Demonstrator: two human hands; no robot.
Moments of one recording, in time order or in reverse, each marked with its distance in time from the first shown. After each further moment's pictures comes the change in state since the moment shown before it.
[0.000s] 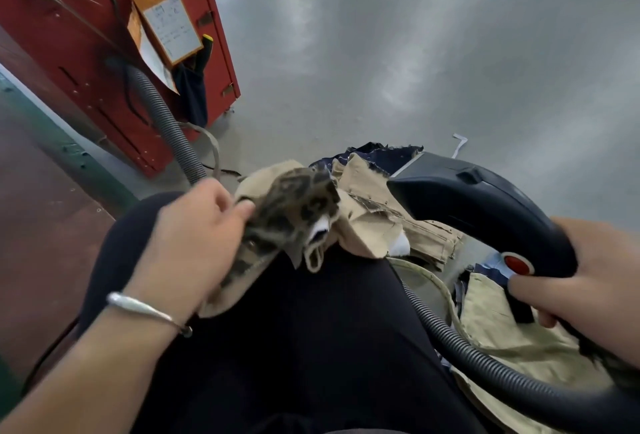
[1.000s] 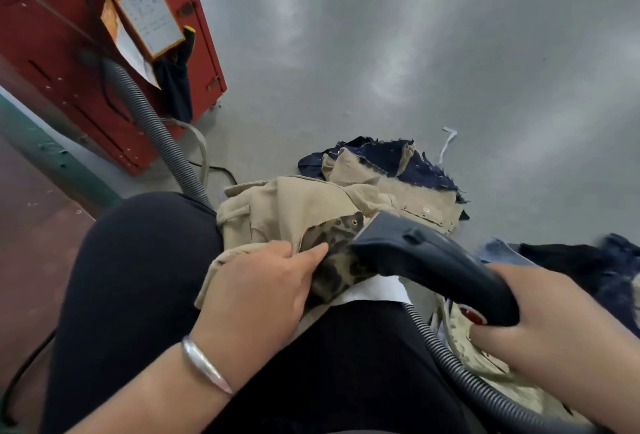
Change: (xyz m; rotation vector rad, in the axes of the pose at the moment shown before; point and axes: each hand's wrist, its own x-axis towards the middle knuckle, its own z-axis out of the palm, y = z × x) left_hand -0.049 0.021 0.037 0.238 -0.142 0.668; right_hand -0.023 -0.021 0.025 -0.271 -0.218 0.100
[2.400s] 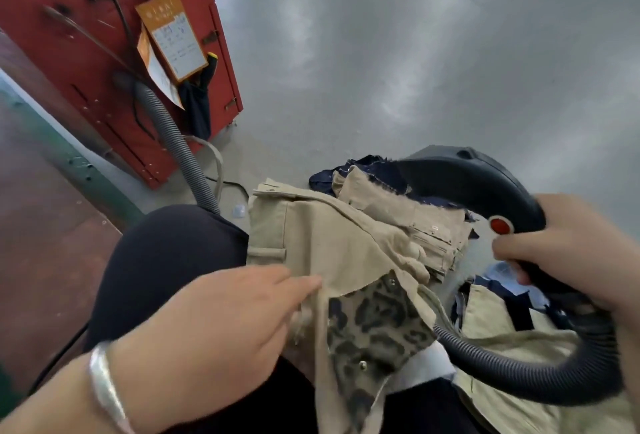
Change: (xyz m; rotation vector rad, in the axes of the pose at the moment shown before) left_hand -0.018 -0.014 -0.061 -0.014 -0.409 0.130; right_hand 0.062 0.020 -0.041 0.355 0.204 0.008
